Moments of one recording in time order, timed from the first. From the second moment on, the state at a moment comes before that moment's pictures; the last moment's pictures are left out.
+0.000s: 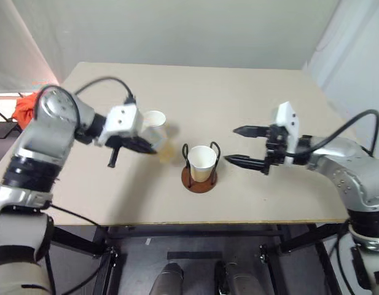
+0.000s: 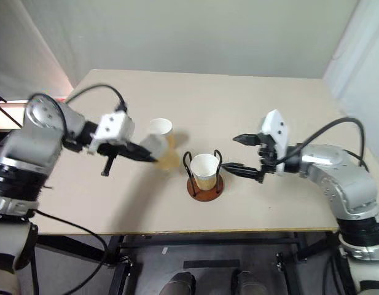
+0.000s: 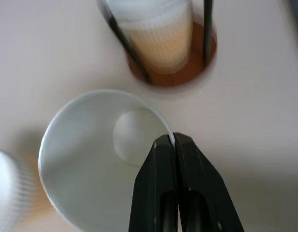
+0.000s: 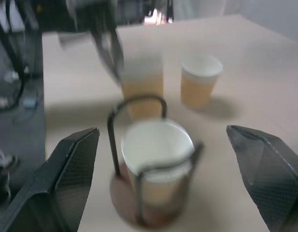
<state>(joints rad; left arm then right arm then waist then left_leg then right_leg) -0.98 0.97 -0.27 0.27 -0.27 0.22 -1.57 -0.56 -0.77 0.00 -0.32 0.58 0.68 0.95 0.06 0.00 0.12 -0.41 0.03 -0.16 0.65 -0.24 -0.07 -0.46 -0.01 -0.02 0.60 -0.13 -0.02</state>
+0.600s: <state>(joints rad) -1.65 0.95 -0.99 0.47 -0.71 -0.05 -1.57 -0.46 -0.92 -0.18 -0.13 0.49 0.45 1.07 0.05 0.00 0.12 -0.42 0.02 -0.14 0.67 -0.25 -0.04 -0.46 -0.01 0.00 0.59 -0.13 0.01</state>
